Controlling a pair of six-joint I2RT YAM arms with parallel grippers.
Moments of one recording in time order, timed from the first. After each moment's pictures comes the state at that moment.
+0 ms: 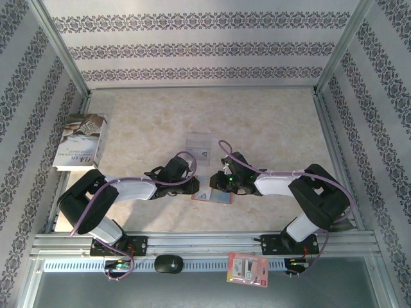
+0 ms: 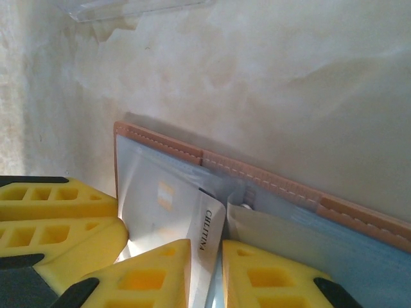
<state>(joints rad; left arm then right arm) -0.71 1.56 0.61 0.05 0.23 -0.66 0.68 1.58 0.58 0.12 -0.39 0.90</state>
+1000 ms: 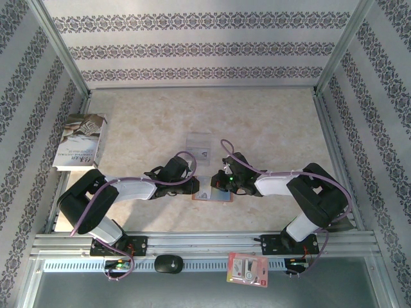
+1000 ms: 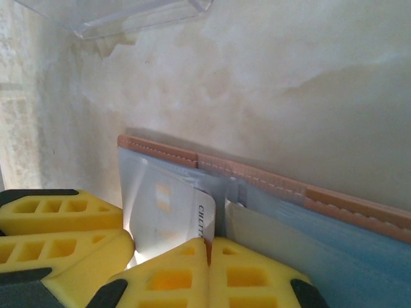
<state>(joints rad) -0.71 1.56 0.61 0.05 0.23 -0.67 0.67 1.59 0.56 0.19 -0.40 0.96</state>
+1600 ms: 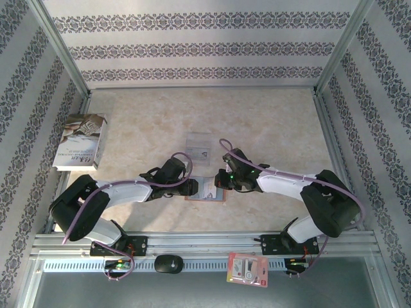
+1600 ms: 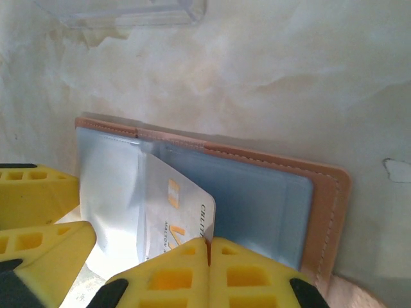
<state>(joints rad) -0.70 1.47 0.58 -0.04 0.17 -0.64 0.69 1.48 0.68 -0.18 -0.27 0.80</state>
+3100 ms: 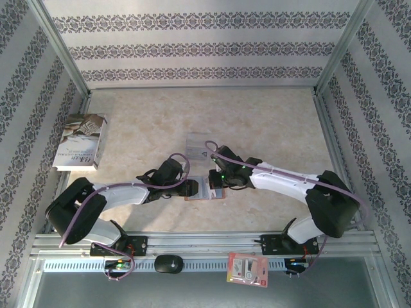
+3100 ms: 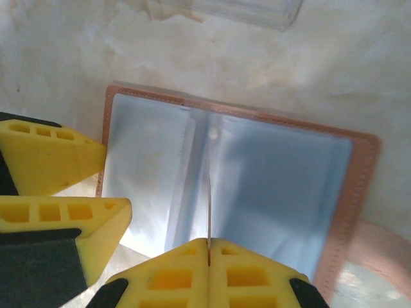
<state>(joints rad) -0.69 1.43 0.54 0.01 0.21 -0.67 0.80 1.48 0.87 -0.44 -0.15 0.65</state>
